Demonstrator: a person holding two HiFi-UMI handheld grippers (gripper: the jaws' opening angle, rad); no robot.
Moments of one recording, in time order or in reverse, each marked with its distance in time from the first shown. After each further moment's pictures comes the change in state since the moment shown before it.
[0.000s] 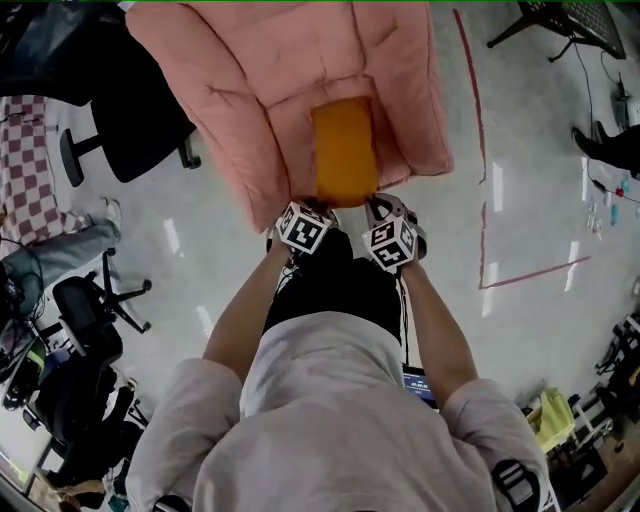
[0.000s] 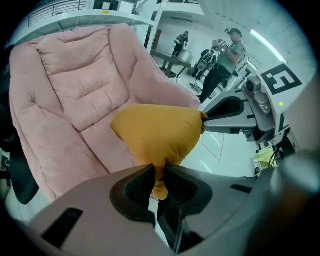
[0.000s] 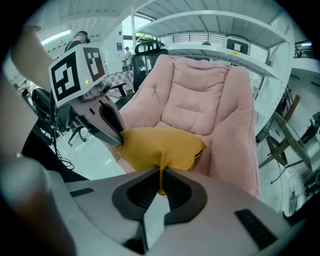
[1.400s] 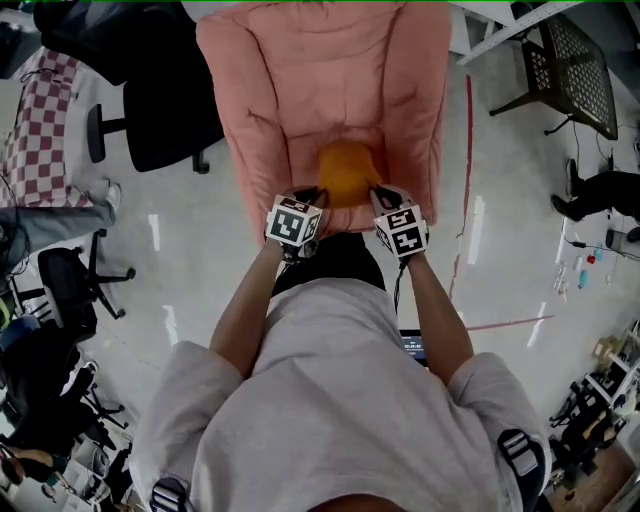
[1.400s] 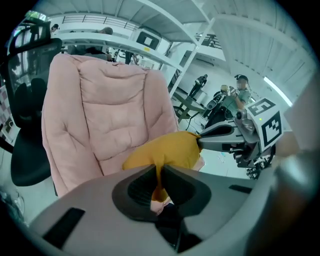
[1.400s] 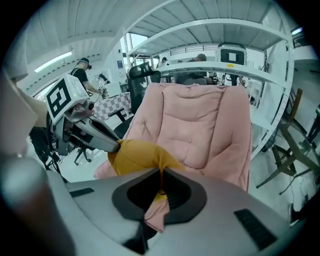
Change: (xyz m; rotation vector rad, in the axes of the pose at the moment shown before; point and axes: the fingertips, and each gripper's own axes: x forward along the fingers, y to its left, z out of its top) left arm -0.115 0.059 0.129 -0.297 -0.346 0.015; right arm -0.044 -0.093 0.148 0.046 -0.141 0.081
